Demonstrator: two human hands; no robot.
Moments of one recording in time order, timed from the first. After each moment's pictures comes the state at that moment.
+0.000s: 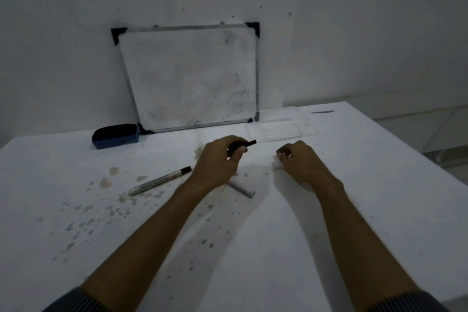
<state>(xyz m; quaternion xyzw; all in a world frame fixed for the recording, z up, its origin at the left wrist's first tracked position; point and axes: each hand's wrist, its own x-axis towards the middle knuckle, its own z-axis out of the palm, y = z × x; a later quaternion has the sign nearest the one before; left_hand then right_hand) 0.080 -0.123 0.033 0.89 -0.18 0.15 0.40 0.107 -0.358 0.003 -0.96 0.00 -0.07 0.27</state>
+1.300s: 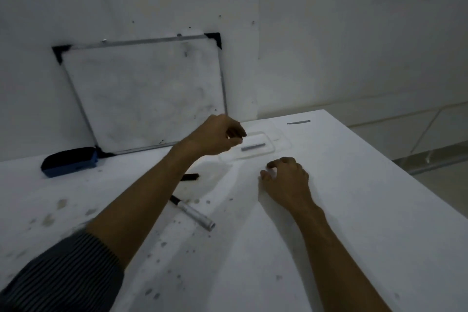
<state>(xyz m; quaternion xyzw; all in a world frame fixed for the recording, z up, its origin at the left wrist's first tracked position) 0.198 -0.195 0.089 0.93 -0.27 0.05 0.23 0.115 -0.392 -0.010 -0.95 0.07 -0.10 0.28</state>
